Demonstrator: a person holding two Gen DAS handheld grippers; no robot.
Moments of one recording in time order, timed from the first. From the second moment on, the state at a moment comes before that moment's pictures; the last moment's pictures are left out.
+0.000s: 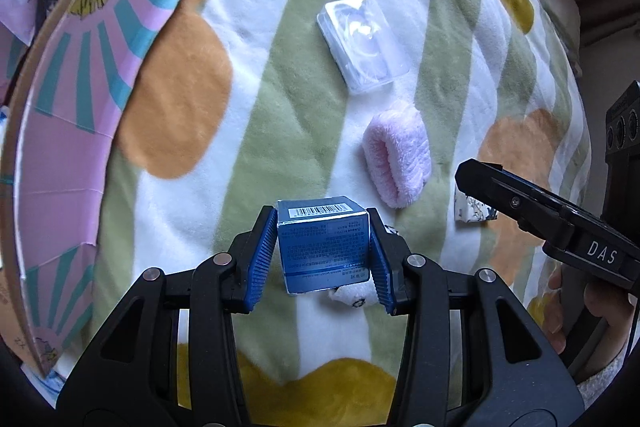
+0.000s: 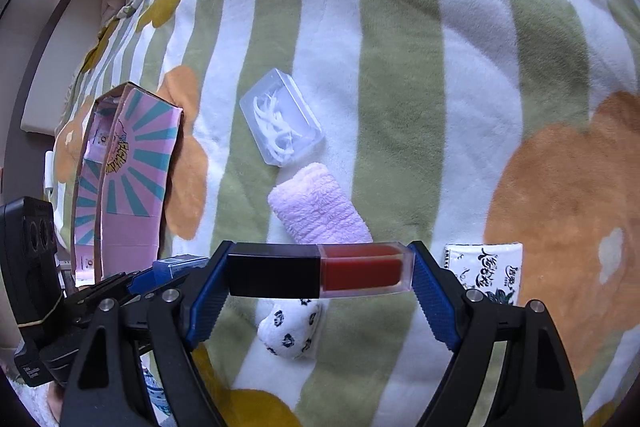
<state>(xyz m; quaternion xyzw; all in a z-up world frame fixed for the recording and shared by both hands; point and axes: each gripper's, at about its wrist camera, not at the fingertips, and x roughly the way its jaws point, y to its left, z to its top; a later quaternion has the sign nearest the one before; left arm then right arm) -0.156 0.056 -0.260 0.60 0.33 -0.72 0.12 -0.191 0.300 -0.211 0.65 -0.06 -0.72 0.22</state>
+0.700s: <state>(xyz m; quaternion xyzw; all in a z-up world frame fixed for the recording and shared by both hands) -0.105 0.022 -0.098 0.52 0.20 -0.83 0.08 -0.108 0.250 -0.058 0.56 -0.02 -0.83 0.10</state>
